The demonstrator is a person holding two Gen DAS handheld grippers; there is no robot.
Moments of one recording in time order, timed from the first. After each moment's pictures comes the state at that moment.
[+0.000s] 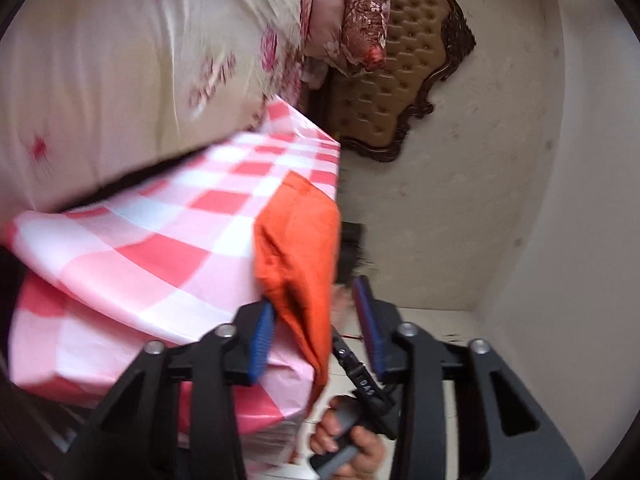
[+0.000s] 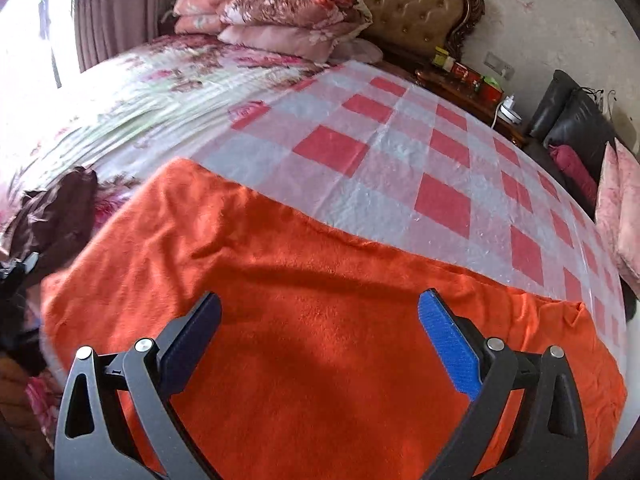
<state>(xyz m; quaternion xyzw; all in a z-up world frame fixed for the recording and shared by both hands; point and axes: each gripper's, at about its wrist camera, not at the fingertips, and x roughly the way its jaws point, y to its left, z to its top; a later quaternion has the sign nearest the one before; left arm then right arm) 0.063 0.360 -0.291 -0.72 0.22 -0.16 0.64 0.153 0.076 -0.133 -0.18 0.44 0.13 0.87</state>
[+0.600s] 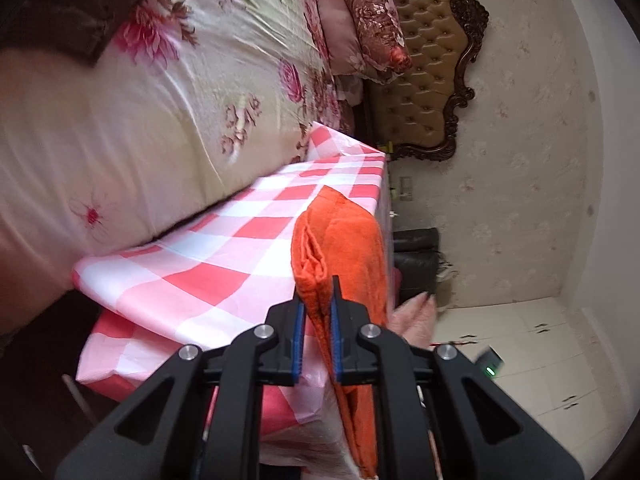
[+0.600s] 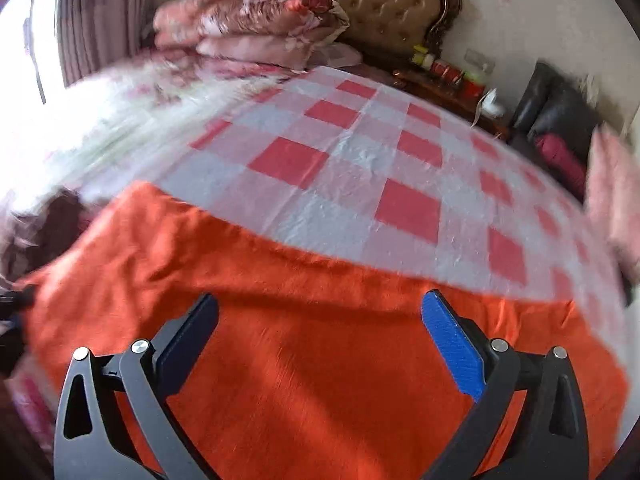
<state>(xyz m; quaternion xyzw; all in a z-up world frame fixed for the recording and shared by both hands) 0.051 0.362 -0.244 -0.62 0.29 -0.05 0.72 0.158 0.028 -0.112 -0.10 0.44 0.14 0.88</state>
